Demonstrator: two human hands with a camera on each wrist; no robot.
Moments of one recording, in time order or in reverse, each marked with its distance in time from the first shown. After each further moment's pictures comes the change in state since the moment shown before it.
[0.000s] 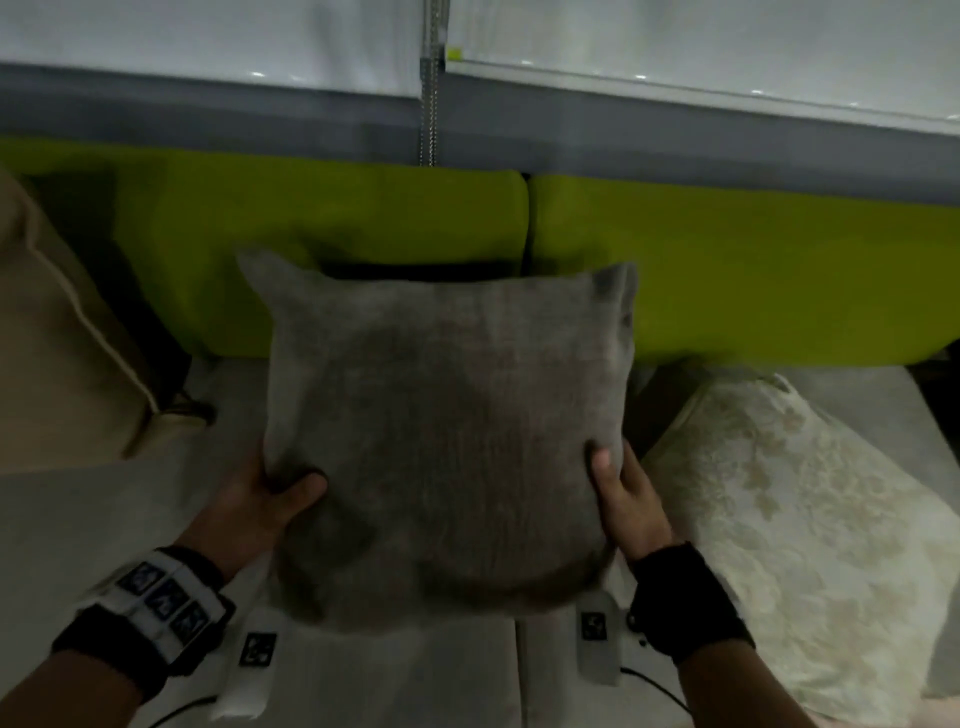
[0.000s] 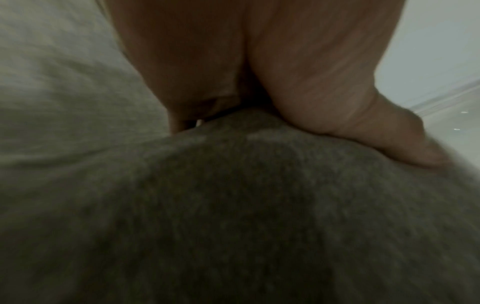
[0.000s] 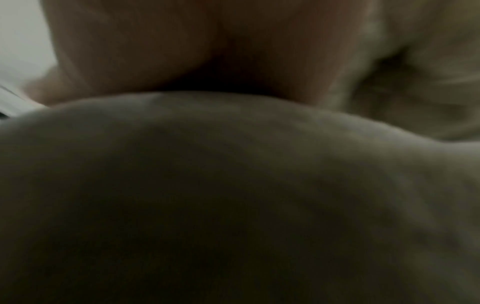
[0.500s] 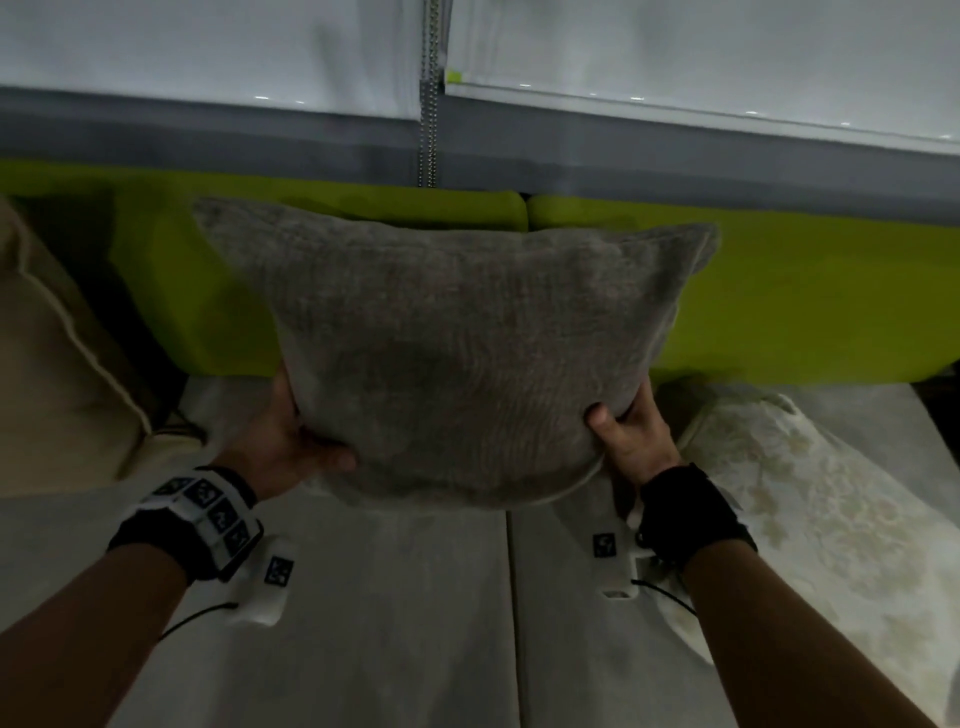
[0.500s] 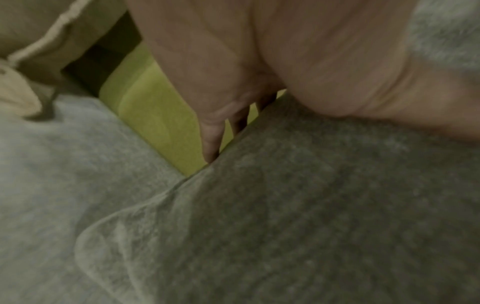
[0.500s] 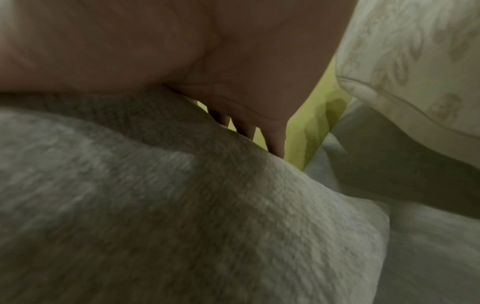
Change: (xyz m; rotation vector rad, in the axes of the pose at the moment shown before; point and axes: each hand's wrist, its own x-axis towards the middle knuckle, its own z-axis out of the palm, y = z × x) left_hand 0.078 0.026 -0.002 0.203 -0.097 0.364; right_hand 0.080 -0.042 -0.021 -0.061 -0.007 -0.244
